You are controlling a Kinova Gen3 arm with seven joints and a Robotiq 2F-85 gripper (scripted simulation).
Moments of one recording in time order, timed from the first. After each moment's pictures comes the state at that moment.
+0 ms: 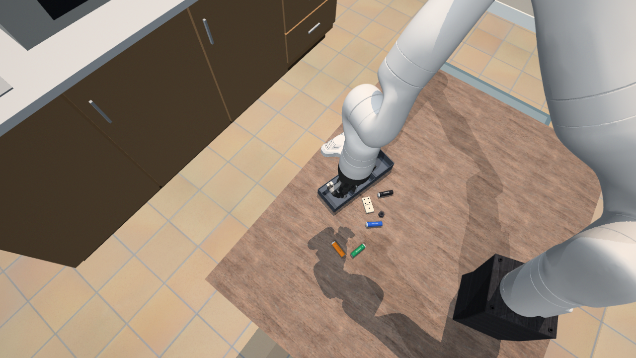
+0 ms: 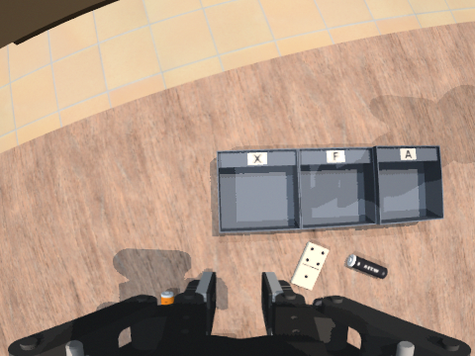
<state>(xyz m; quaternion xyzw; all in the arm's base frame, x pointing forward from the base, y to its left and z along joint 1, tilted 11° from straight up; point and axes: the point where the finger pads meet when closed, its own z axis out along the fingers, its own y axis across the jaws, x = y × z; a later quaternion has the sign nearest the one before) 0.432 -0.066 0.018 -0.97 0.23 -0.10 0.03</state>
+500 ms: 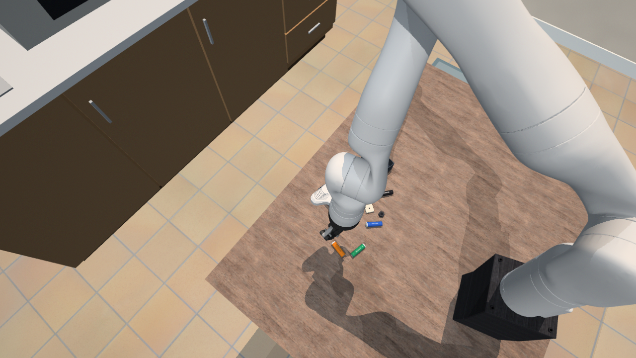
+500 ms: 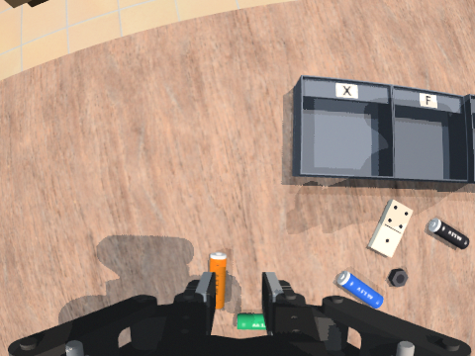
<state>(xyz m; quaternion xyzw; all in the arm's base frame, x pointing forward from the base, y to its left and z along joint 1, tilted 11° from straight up) 0.421 0.017 -0.047 -0.98 0.19 -0.09 0.02</state>
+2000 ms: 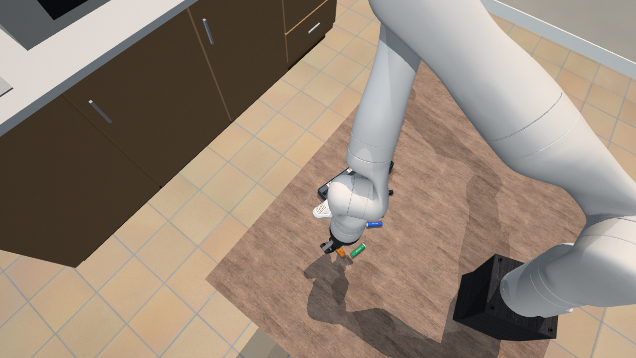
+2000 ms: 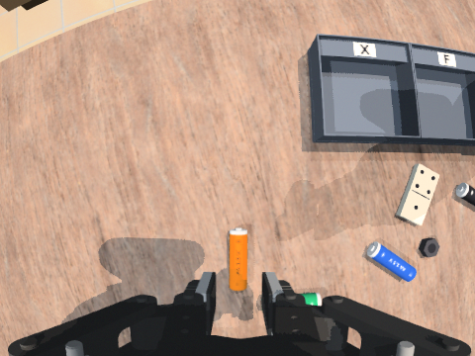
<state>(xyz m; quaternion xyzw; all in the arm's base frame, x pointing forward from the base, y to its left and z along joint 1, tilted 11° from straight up) 0.408 0.043 -0.069 -0.97 0.21 -0.09 0.03</state>
